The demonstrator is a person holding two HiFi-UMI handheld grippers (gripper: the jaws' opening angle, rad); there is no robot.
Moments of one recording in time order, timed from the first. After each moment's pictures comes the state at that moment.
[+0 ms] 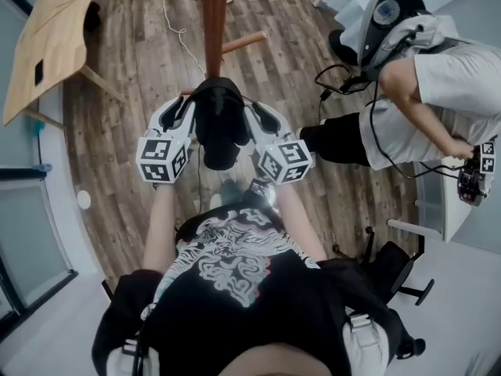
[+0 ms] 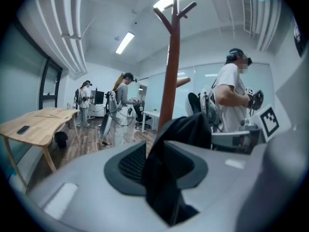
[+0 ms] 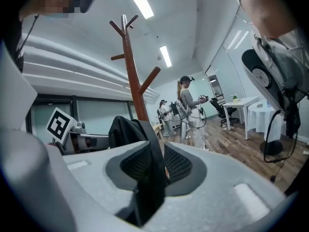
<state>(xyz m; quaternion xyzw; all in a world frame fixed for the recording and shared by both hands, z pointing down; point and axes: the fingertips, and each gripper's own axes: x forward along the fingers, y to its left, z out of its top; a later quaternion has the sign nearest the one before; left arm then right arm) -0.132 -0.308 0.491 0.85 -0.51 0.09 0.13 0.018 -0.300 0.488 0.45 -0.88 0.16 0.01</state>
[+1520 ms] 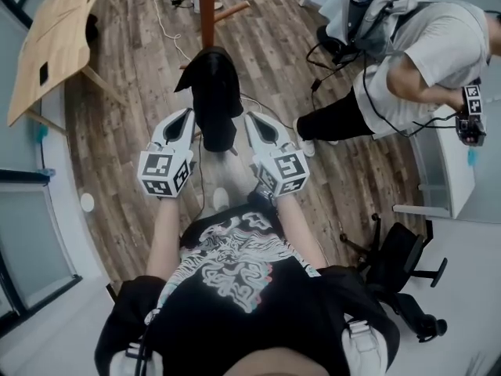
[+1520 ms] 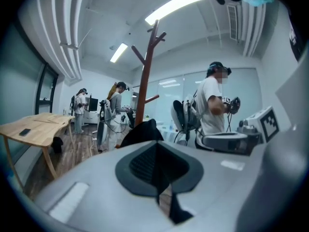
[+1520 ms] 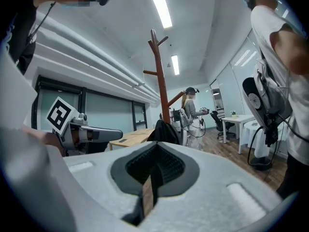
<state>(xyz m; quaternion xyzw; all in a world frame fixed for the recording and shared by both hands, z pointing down) -0.106 -0.150 0.455 0.87 -0.48 0.06 0.09 0.027 -0.136 0.455 0.46 -0.88 0.07 0.02</state>
